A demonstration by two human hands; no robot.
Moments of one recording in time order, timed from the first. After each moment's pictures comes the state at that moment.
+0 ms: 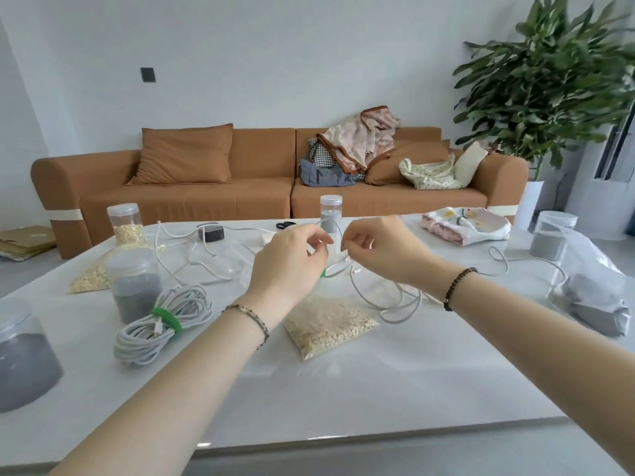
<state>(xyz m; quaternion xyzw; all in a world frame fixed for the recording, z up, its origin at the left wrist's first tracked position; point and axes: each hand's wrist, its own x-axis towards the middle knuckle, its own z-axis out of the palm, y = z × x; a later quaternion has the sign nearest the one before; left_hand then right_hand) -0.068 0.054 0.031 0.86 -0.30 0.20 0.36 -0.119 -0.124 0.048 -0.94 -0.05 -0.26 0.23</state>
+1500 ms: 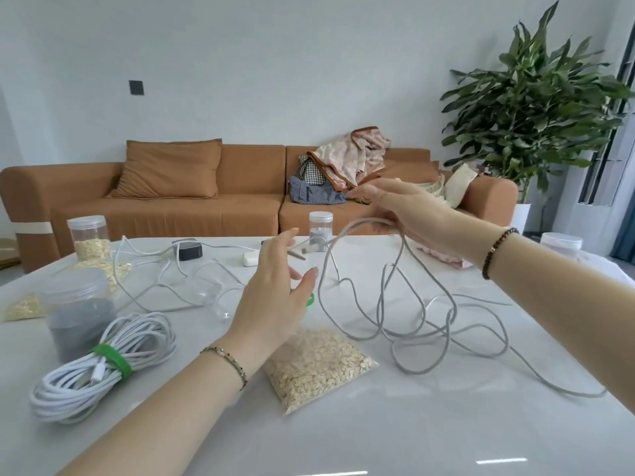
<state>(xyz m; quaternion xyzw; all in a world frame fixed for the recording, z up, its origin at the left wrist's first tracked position) -0.025 0.035 -0.013 0.79 -0.35 0.21 0.45 -0.092 -0.177 0.105 -0.84 -0.04 -0.18 0.52</state>
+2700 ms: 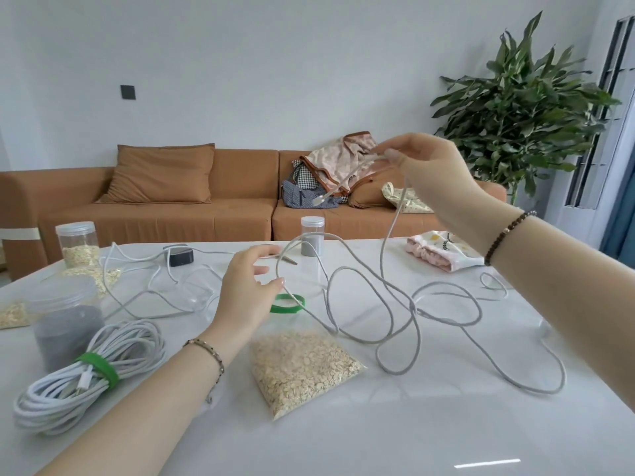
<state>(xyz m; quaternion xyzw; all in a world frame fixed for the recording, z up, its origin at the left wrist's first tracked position) -0.005 0.042 -0.007 0.78 -0.26 0.15 0.55 -0.113 -0.181 0.140 -0.80 0.00 -0.43 0.43</state>
